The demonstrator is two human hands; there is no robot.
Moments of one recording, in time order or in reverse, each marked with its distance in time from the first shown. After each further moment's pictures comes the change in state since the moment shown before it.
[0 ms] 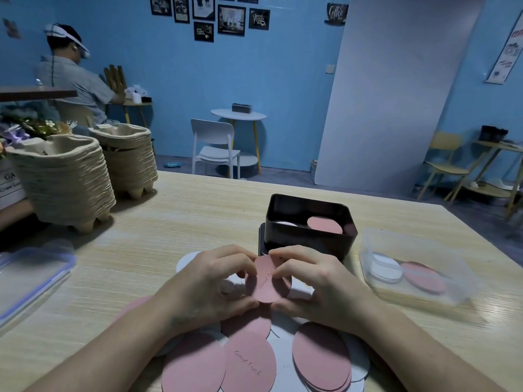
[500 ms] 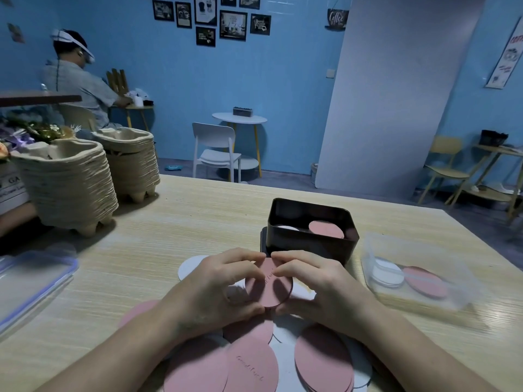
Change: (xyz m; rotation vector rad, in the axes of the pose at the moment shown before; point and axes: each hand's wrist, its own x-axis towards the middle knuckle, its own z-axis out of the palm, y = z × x) left_hand -0.001 -0.002 0.007 -0.017 0.027 -0.030; right_hand 0.000 0.003 0.002 0.006 0.018 0.014
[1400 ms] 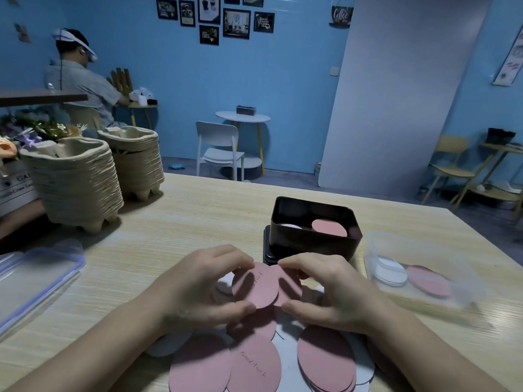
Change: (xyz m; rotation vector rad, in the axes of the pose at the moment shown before) left_hand -0.005 0.008 -0.034 0.092 -0.125 -0.006; right_hand -0.001 -0.010 -0.017 0.037 -0.124 0.098
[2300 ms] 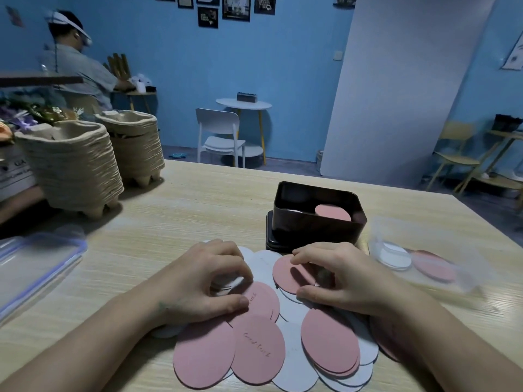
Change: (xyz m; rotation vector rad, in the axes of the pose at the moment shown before) left_hand -0.013 -0.008 0.007 0.041 -0.145 -0.058; right_hand -0.010 0.012 -0.010 -0.099 -0.186 0.115
